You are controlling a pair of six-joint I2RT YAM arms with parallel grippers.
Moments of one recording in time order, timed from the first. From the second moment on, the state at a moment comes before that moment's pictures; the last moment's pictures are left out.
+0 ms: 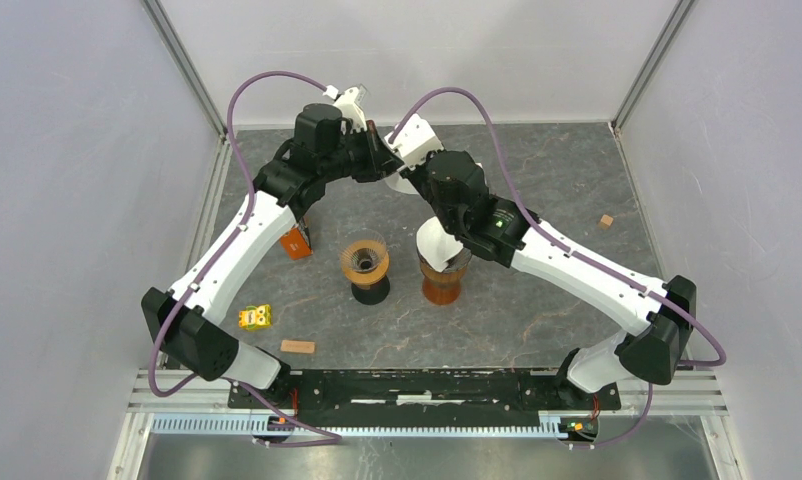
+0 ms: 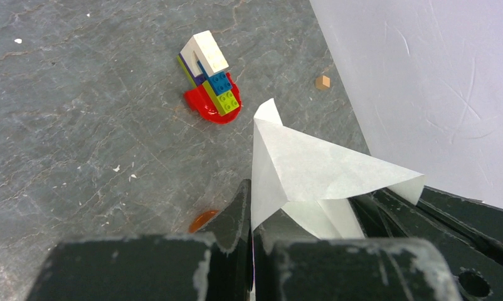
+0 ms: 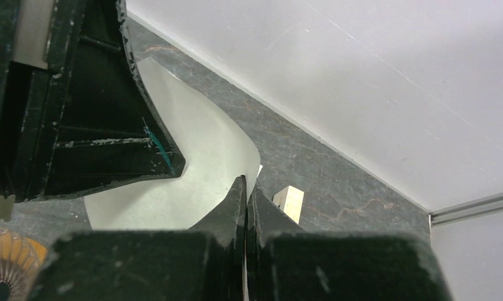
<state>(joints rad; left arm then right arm) -0.50 1.46 1.52 -0.45 0.27 -0.54 0.93 1.47 1.44 -0.15 0.59 -0.30</state>
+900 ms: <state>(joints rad) -0.50 1.41 1.50 -0.47 0.24 -0.44 0.93 1.45 1.42 -0.13 0.51 -0.30</state>
